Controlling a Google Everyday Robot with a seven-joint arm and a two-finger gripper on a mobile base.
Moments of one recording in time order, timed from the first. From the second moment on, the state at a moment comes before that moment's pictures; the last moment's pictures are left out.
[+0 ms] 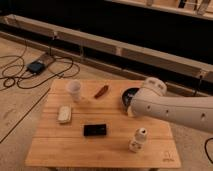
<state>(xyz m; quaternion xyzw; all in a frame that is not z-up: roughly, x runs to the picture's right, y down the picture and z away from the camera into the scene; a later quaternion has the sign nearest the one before) 0.174 0.124 0.695 -0.10 0.15 0.63 0.75</state>
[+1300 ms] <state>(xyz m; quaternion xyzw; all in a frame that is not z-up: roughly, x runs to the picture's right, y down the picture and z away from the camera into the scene) 0.160 0.197 0.662 -0.15 0.16 0.64 0.73</state>
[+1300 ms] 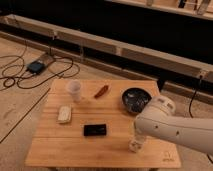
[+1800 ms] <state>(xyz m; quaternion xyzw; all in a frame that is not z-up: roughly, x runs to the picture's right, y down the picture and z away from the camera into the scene) 0.151 0.207 0.649 -0.17 0.19 0.62 0.75</state>
